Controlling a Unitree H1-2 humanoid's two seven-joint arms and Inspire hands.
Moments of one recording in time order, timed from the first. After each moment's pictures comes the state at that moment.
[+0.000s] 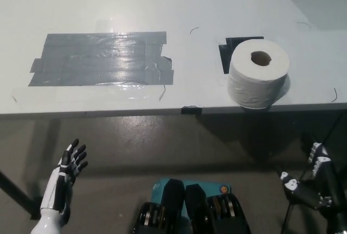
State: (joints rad) left_arm 0.00 0.14 0.07 0.02 -0.05 -0.03 -0.07; right_arm 0.03 -0.11 -0.05 -0.05 -0.02 -0.17 0.03
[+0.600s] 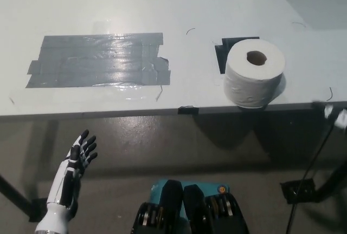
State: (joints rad) left_arm 0.00 0.14 0.04 -0.05 -0.04 -0.01 -0.08; right_arm -0.28 -0.41 -0.10 -0.45 -0.05 0.12 0.09
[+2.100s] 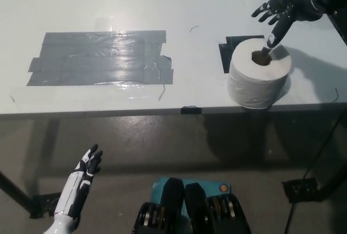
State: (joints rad) left_arm 0.03 0.15 0.00 0.00 0.10 -0.04 -0.08; right_arm -1.37 -0.40 0.64 1.04 -0.24 0.40 0.79
